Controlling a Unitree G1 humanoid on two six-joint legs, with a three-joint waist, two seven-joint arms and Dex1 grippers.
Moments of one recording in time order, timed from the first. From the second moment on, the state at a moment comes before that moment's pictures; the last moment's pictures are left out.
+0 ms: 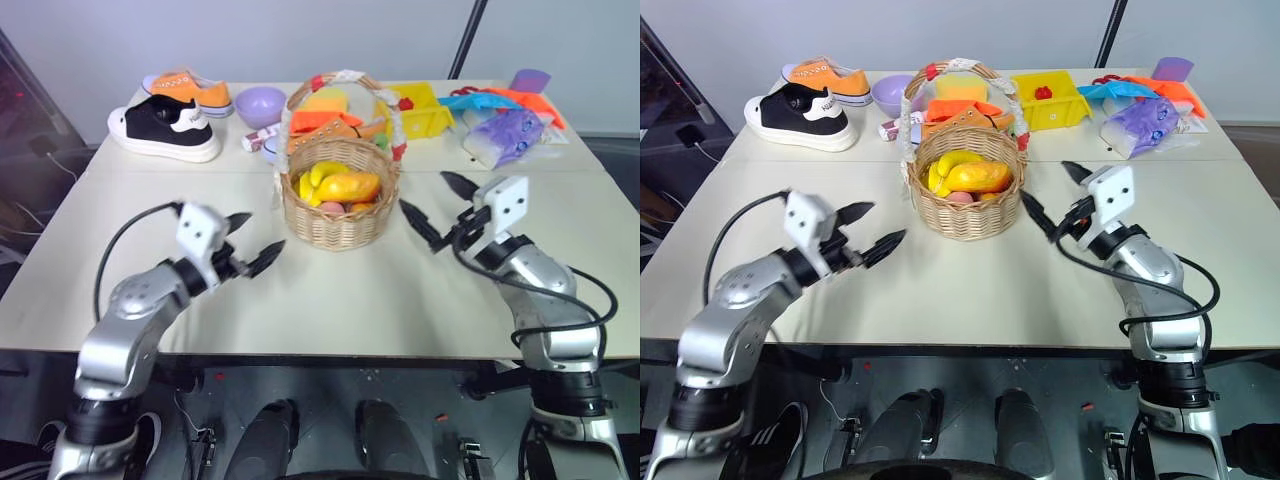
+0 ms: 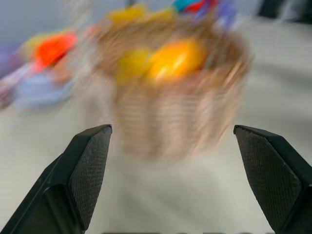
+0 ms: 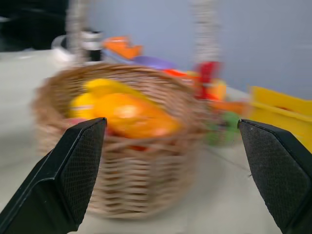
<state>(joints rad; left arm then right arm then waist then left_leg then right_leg) -0.14 0.49 0.13 -0.40 -0.42 0.48 -0.61 -0.34 -0.47 -0.16 -0.16 0.35 0.24 0.53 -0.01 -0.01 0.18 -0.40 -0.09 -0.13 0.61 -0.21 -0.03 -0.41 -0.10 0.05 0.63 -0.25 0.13</state>
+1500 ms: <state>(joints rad) -0.08 0.45 0.17 -0.39 -0.49 0.32 -0.61 -0.66 -0.37 -0.15 0.26 0.32 0.18 0.53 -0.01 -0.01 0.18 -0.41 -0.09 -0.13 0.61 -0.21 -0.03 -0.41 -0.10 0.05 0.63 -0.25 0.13</state>
